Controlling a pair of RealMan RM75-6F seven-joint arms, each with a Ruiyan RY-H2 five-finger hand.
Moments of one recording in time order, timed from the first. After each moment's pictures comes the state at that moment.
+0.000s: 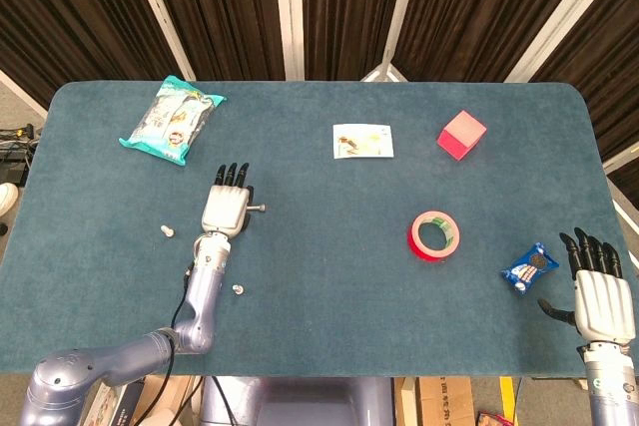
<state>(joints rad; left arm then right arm) -0.84 -2.02 -0.34 -0.92 0.95 1.05 0.65 0.09 -1.18 0.12 -1.68 -1.27 1.42 -0.20</state>
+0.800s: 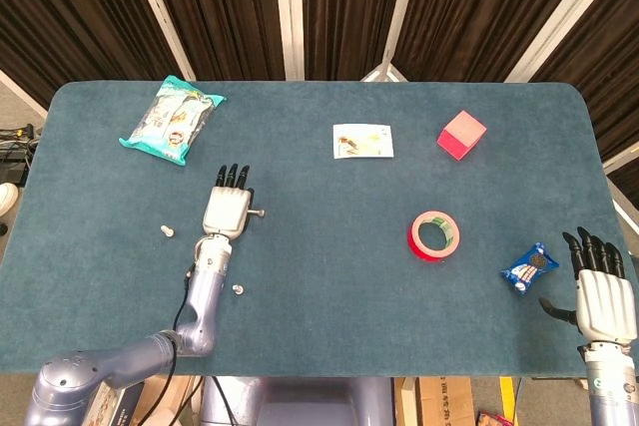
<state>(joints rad) -0.84 -2.04 -0.32 -0.89 0.98 1.07 0.66 0.08 -1.19 0.13 -1.68 -1.26 1.43 -0.20</state>
